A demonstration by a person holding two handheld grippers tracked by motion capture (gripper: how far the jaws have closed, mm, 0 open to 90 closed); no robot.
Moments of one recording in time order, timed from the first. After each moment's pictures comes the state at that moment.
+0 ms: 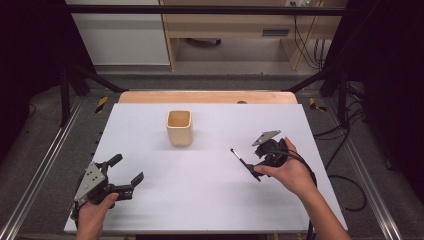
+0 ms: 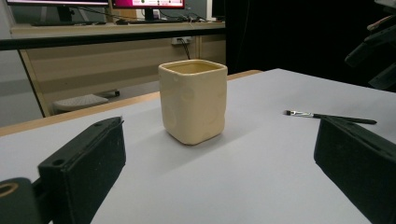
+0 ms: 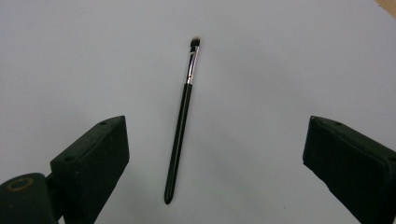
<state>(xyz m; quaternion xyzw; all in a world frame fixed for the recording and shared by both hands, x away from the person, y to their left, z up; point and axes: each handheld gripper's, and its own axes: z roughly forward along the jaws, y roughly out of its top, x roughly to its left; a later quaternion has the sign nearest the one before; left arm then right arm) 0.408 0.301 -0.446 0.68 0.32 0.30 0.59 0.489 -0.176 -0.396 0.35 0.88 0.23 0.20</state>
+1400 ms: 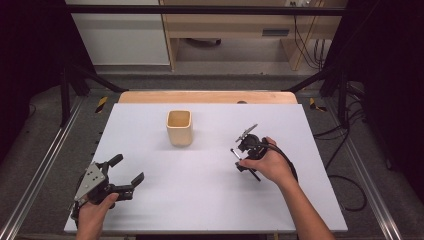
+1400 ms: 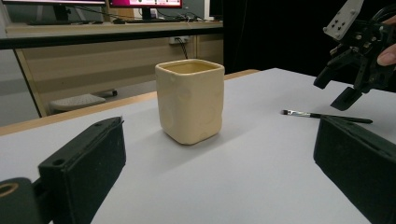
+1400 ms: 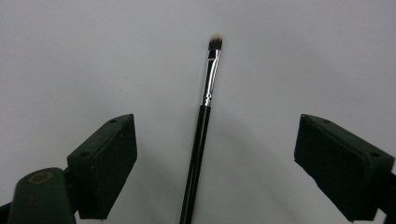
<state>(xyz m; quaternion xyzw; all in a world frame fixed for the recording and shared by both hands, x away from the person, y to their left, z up) 0.408 0.300 -0.445 0.68 0.31 0.29 0.60 0.529 -0.139 -0.427 0.37 0.90 0.18 0.14</state>
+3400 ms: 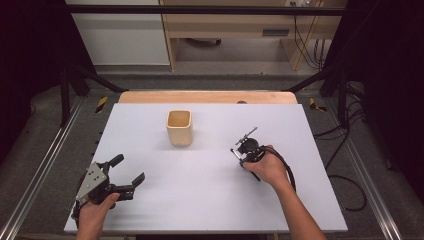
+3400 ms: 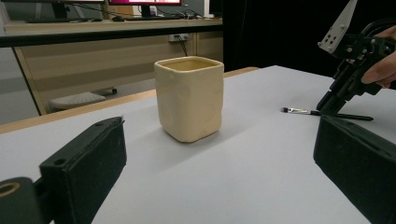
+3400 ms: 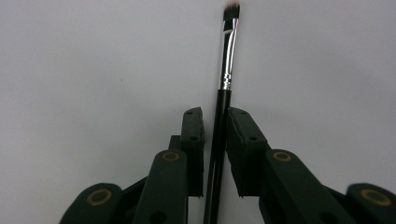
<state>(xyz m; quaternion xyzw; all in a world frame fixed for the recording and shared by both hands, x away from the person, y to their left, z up) 0.409 0.299 -0.446 0.68 0.31 0.29 0.59 0.533 -0.139 -0.449 0.41 0.89 0.17 0.10</state>
